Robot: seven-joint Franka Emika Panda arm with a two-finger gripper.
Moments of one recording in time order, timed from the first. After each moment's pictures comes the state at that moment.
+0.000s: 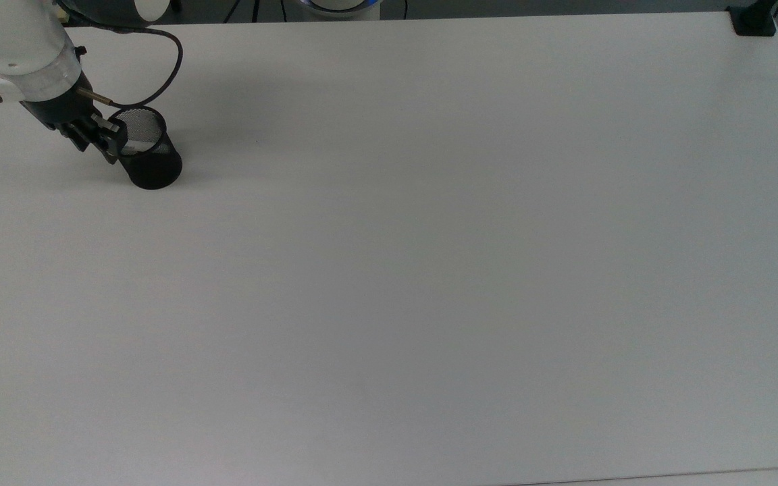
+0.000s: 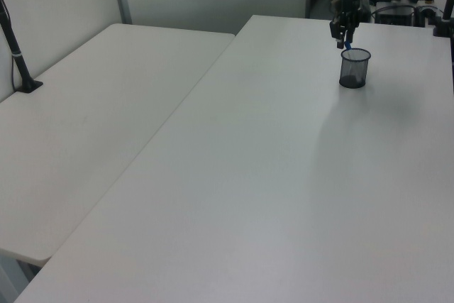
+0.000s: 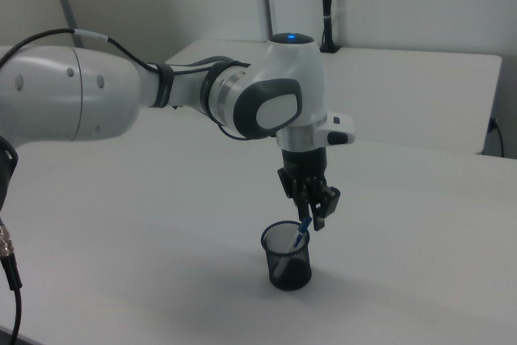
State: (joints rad) arm -0.32 0.36 -0.12 -1.63 -0.04 1.98 -0.06
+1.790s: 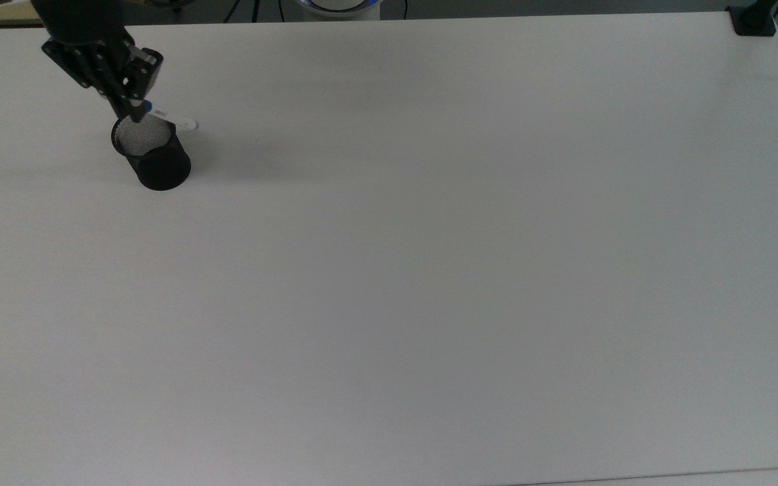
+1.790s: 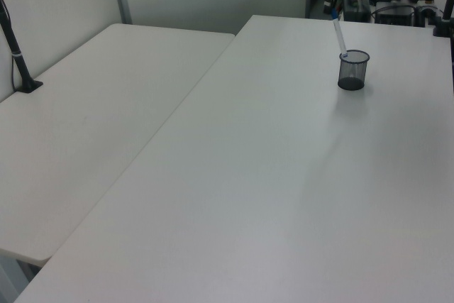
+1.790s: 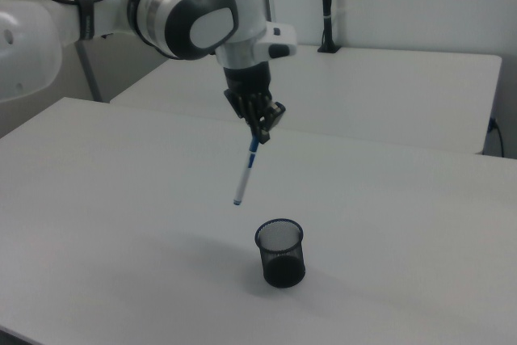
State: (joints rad) arm -0.20 0.17 -0.10 -1.57 0.08 1.88 -0.06
